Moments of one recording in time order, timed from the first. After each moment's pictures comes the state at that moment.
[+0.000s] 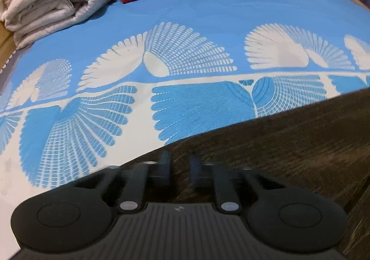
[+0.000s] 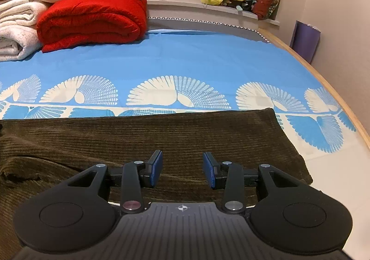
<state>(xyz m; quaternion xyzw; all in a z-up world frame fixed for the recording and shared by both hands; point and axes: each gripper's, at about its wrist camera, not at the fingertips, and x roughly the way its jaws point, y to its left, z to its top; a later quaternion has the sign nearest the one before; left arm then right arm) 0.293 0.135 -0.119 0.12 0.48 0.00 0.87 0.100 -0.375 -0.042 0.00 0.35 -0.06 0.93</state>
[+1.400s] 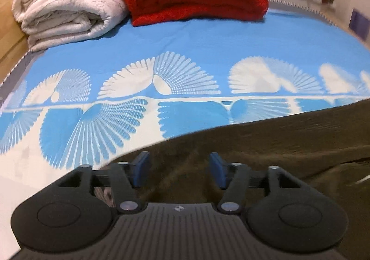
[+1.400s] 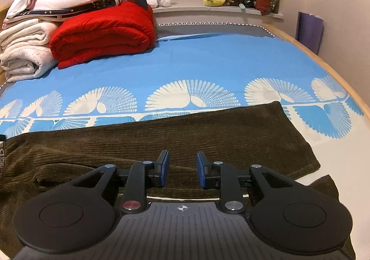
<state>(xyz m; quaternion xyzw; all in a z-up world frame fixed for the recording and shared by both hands) 0.238 0.135 -0.055 0.08 0.44 -0.01 0.89 0.064 -0.383 -0.013 0.06 0.35 -0.02 0.94</state>
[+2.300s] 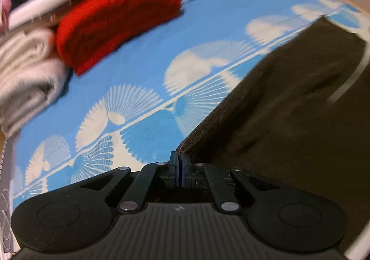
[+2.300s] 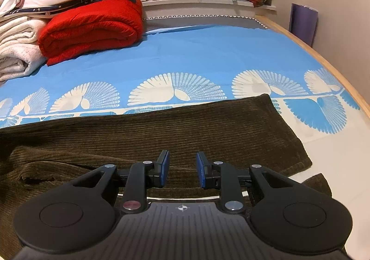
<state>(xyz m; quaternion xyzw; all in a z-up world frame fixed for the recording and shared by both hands) 0.147 0.066 -0.008 0.27 0.39 -0.16 0.87 0.072 -0.413 -0.026 0.06 0.36 -0.04 0.93</state>
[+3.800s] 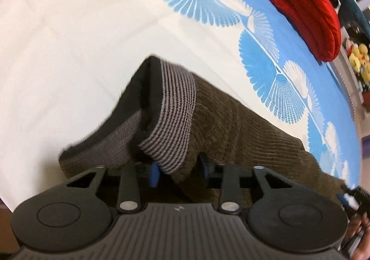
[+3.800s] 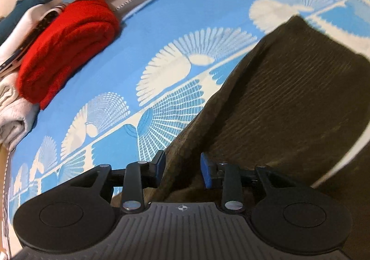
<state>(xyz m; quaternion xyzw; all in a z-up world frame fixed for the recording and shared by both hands) 0.077 0.230 -0.092 -0.28 0.52 0.12 0.80 0.191 -0.387 -0.111 0.30 0.41 -0.06 0.86</state>
